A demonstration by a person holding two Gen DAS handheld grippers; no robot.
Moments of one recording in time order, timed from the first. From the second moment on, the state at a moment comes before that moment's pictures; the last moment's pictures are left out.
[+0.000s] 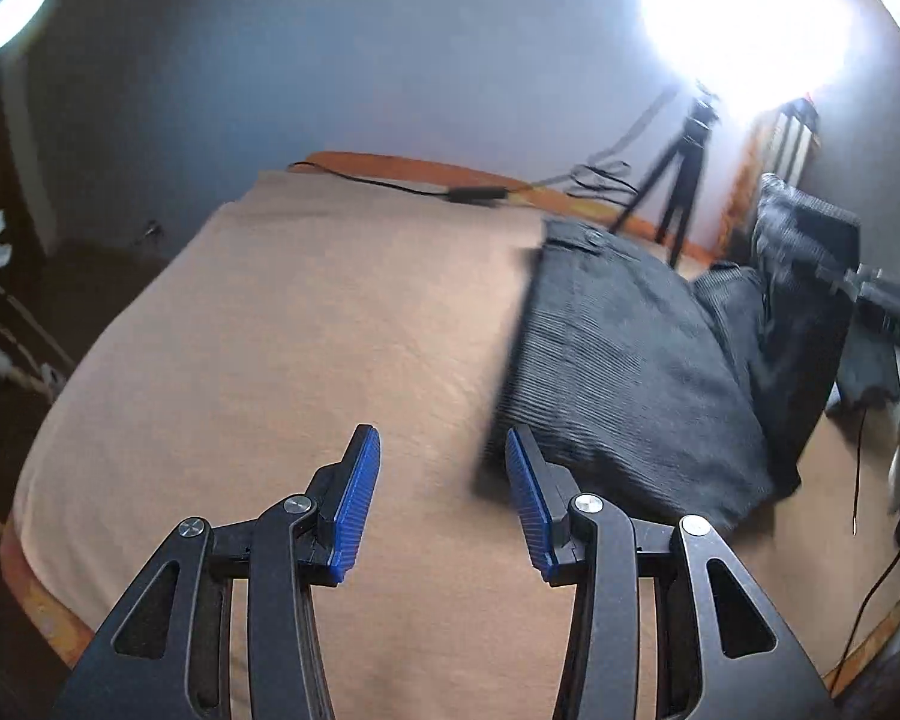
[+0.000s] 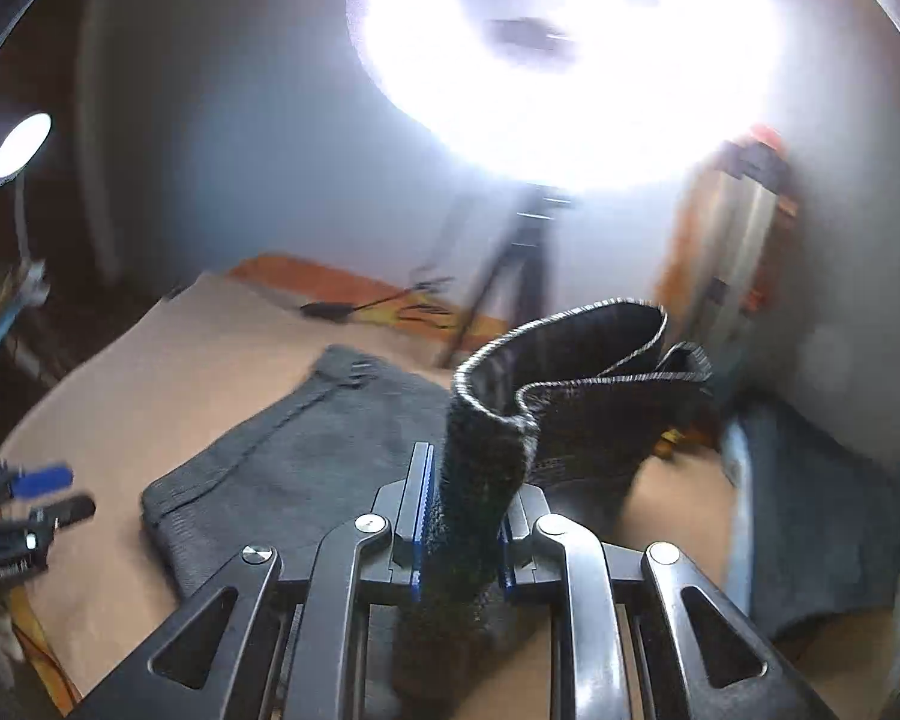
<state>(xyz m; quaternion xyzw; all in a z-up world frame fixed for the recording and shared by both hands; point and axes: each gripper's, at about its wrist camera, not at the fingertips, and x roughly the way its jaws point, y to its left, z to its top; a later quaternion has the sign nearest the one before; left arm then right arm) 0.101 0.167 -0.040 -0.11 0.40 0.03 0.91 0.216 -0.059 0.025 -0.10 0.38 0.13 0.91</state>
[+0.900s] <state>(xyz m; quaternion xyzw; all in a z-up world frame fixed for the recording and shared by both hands) 0.093 0.197 -0.036 -0.16 0.38 0.04 0.91 0.201 0.044 -0.045 -0.05 0.42 0.33 0.84</state>
